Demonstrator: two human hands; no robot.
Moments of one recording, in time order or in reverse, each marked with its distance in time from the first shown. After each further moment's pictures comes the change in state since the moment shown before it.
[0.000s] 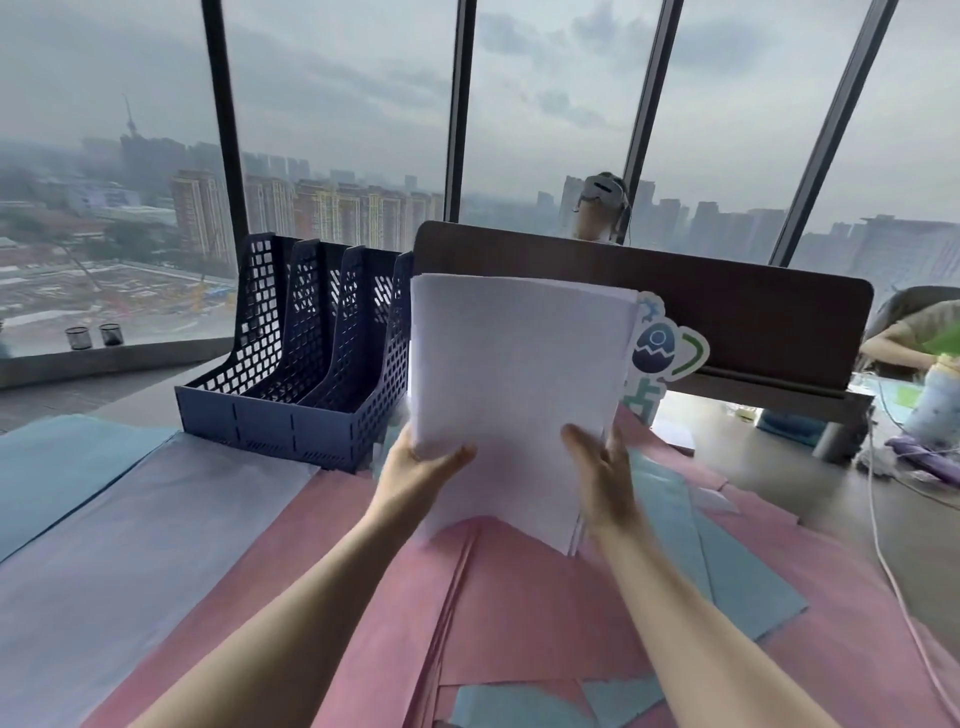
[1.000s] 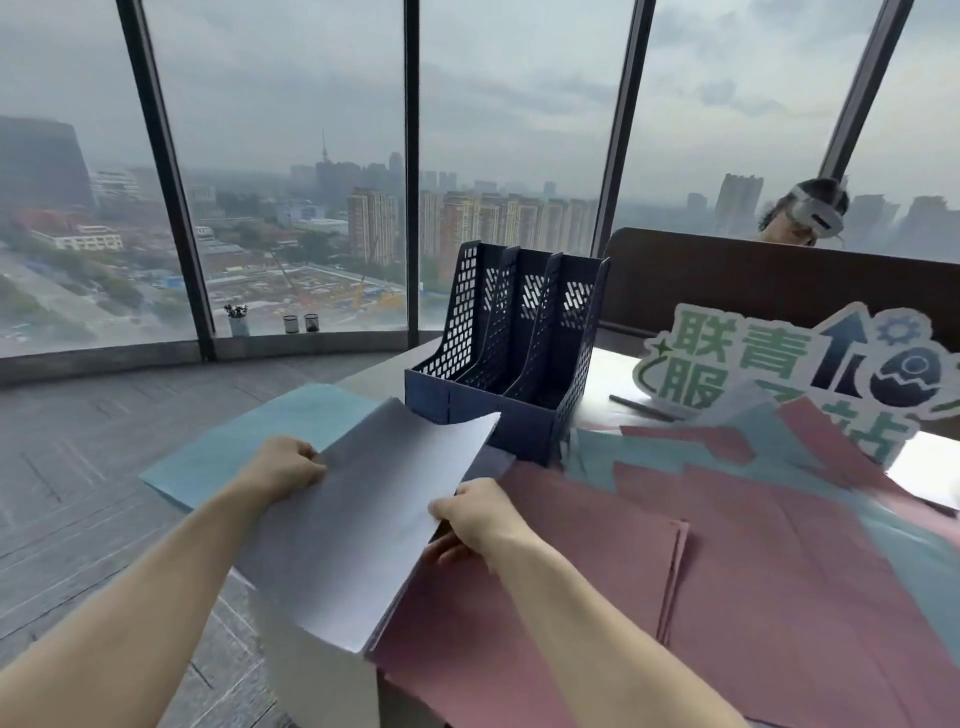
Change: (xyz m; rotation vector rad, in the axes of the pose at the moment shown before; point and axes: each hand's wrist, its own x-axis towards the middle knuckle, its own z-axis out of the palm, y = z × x) left_hand -0.049 0.046 -0.354 1.025 0.338 -0.463; right_hand -0.140 -0.013 0.270 -0.271 -0.815 0.428
